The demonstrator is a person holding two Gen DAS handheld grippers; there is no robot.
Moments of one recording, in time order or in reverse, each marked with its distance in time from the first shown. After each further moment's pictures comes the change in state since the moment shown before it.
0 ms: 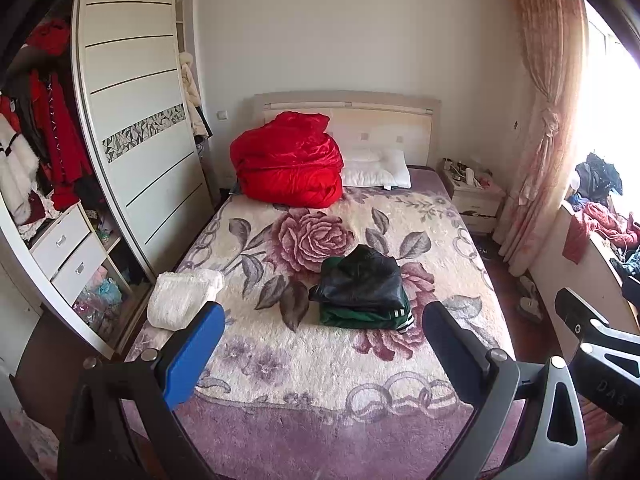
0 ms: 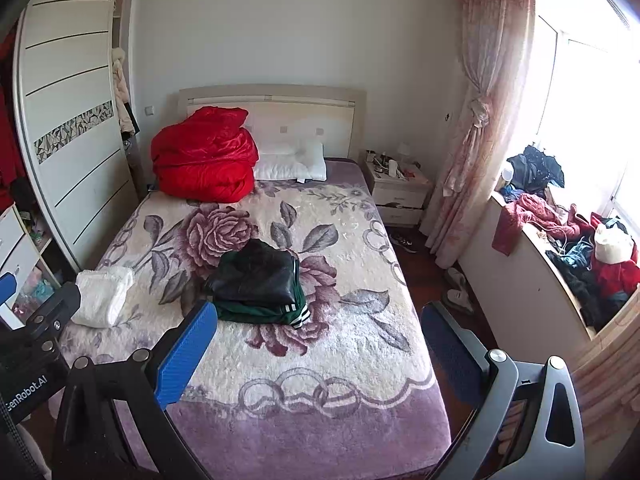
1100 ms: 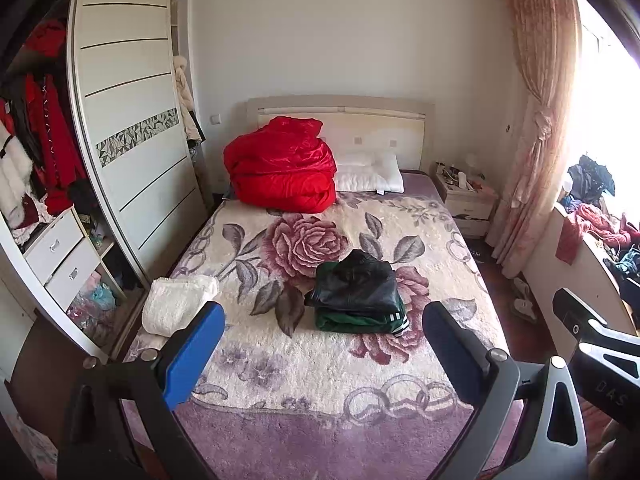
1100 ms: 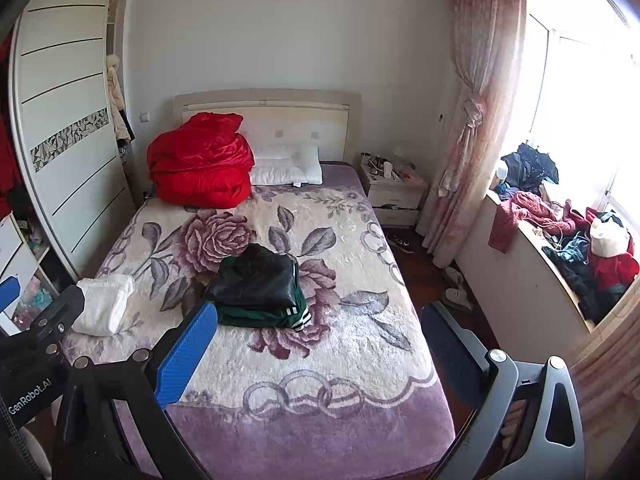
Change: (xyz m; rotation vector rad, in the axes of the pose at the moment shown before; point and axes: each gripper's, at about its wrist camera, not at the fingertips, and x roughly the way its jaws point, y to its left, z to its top) left arm -0.001 0.009 0.001 0.006 -0.018 -0.033; right arm -0.009 0.004 0.002 0.011 -0.014 -0.009
